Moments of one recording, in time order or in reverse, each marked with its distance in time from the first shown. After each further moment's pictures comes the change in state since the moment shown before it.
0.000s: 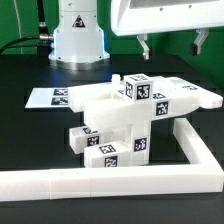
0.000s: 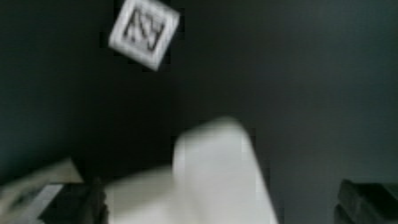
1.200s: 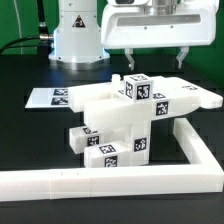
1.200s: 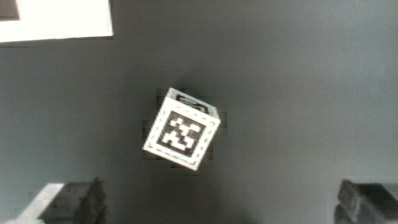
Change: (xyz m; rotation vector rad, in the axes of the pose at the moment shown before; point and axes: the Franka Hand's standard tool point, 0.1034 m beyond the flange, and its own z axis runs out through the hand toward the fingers) arm -0.023 0.018 0.026 -0.033 -0.039 0.040
